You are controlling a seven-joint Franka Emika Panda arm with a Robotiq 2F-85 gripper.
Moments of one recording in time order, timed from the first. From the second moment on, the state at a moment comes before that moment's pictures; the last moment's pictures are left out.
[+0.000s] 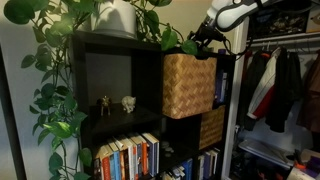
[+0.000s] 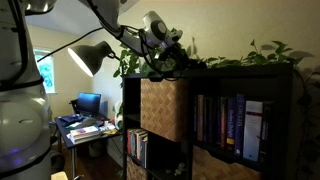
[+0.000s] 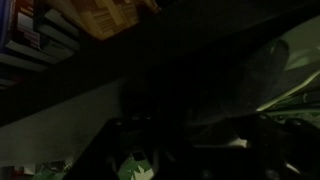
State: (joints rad) arm -0.12 -0.18 0.11 -2.01 -0.43 2.66 0.84
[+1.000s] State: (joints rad) arm -0.12 -0.25 0.12 -2.01 -0.39 2.62 0.84
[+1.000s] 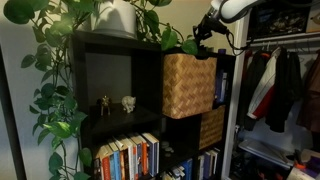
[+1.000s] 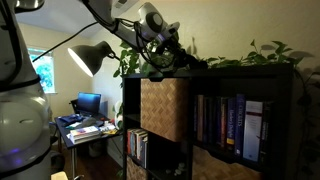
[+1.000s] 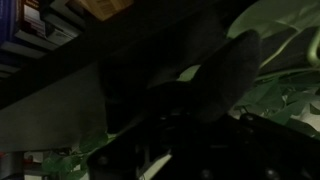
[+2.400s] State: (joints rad) arm -0.01 -0.42 0.11 -2.04 0.11 2.11 0.65
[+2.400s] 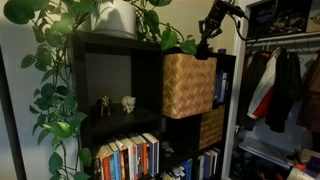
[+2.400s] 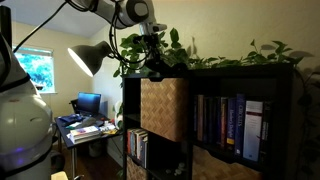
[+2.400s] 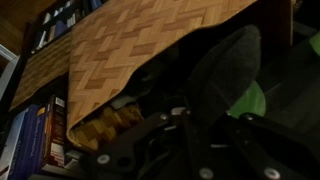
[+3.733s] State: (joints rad) arm -0.01 -0.38 0.12 -2.11 0.11 2.32 0.59
